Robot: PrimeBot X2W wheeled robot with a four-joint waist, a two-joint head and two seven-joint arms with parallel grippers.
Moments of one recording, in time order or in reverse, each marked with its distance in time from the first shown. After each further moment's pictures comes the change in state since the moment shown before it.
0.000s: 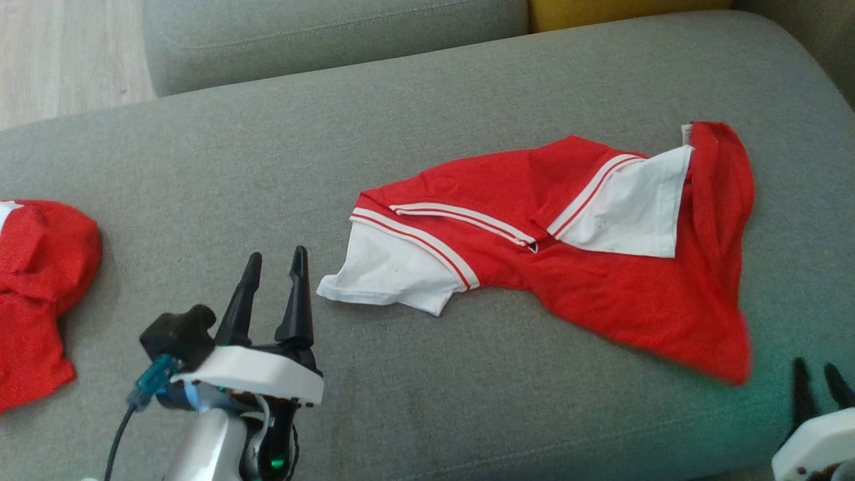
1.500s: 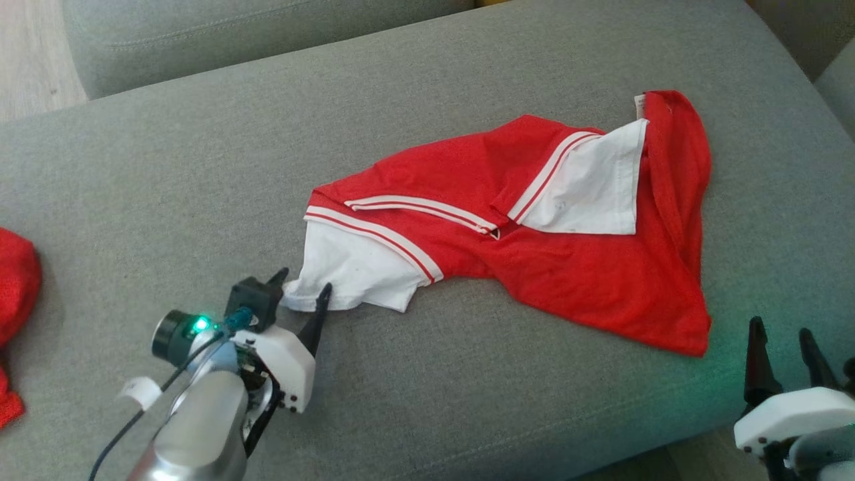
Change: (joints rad) left arm -0.287 0.106 -0.203 0.530 0.320 -0.099 0.035; right arm -0.126 0.001 0.074 0.216 0.052 0.000 -0.265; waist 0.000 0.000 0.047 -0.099
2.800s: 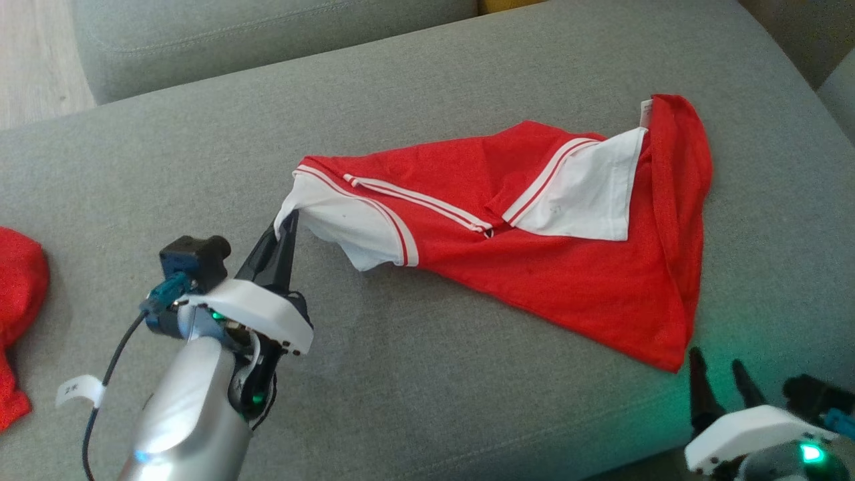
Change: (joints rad) left arm 0.014 -0.032 0.122 -0.212 -0.269 -0.016 -0.017; right arm -0.007 -0.001 0.123 0.151 0.130 0.000 -0.019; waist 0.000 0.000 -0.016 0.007
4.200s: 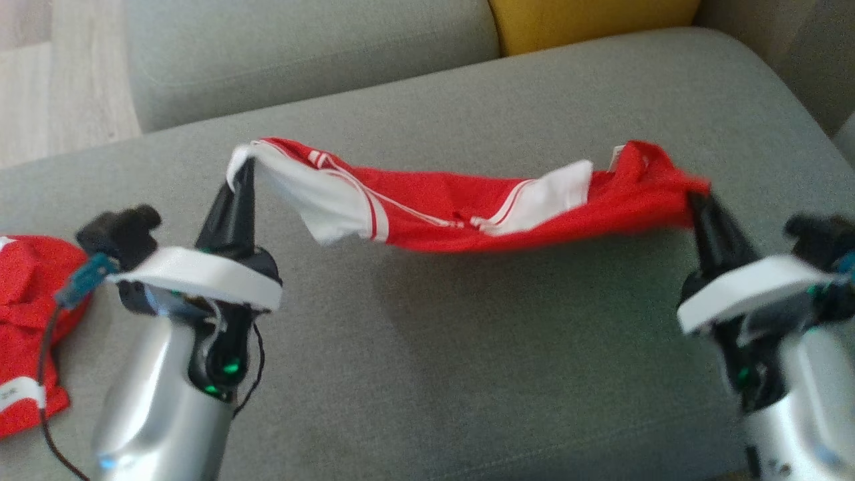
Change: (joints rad) left arm 0.033 -0.001 0.104 -0.226 -0.213 0.034 0.058; right arm -0.239 -0.084 0.176 -0.216 0.031 0.000 0.105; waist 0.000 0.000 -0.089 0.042
